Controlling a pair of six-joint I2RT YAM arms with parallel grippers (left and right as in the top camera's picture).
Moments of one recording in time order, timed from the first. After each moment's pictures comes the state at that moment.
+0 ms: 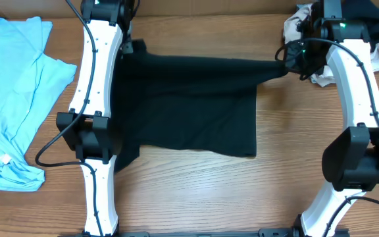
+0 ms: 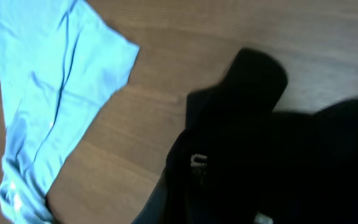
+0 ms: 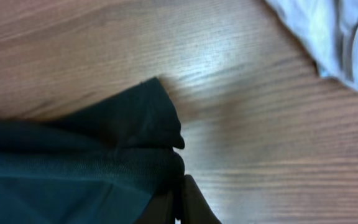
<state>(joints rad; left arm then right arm) -0.13 2.39 2.60 -1.57 -0.44 -0.35 -0.03 2.01 1.91 -1.19 -0.15 0.17</state>
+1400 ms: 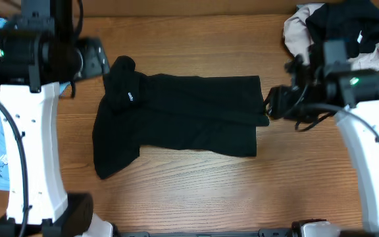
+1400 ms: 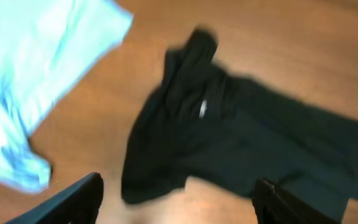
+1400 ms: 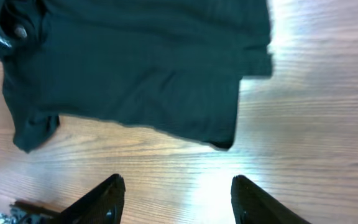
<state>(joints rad) -0.06 1.73 2.32 -1.69 -0.12 -0.40 0.12 1.47 1.50 -1.32 -0.30 0.23</state>
